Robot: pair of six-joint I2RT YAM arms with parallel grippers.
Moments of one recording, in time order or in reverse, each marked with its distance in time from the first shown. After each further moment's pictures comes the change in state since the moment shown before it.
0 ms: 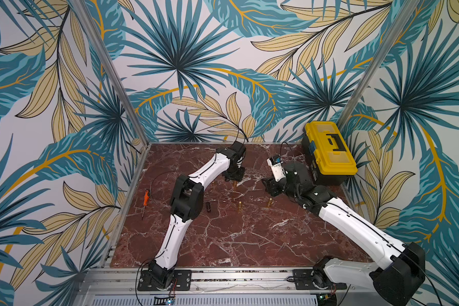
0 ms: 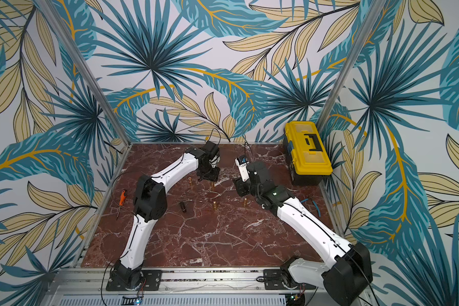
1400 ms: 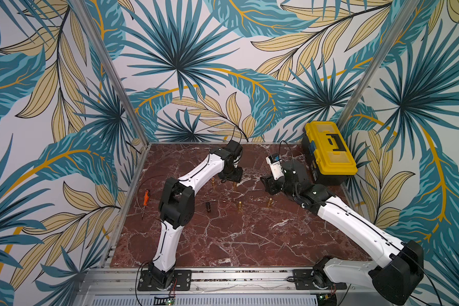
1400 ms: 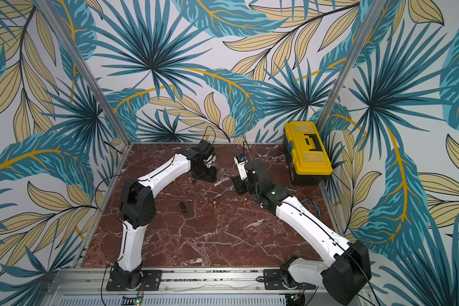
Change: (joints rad) left arm 0.000 -0.183 -0.162 0.040 0.001 -0.026; right arm 0.018 0.017 0.024 0.012 0.023 0.021
